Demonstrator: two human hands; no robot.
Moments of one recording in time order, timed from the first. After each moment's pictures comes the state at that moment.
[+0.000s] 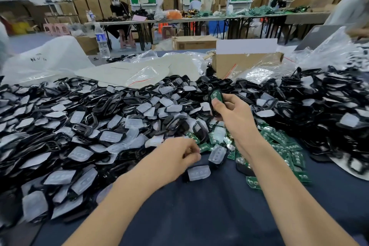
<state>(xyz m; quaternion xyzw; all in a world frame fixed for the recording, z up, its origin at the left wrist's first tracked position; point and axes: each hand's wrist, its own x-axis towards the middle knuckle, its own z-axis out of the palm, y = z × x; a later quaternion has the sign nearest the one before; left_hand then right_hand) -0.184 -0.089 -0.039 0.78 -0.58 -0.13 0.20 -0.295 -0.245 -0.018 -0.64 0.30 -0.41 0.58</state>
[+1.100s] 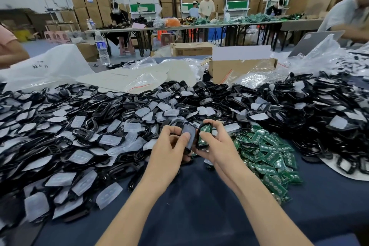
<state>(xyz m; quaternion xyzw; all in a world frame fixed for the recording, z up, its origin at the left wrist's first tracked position) -0.210 -0.091 -0.050 0.66 -0.35 -0.20 0.63 -0.305 -0.201 -0.061 -0.52 0.22 -0.33 0.75</state>
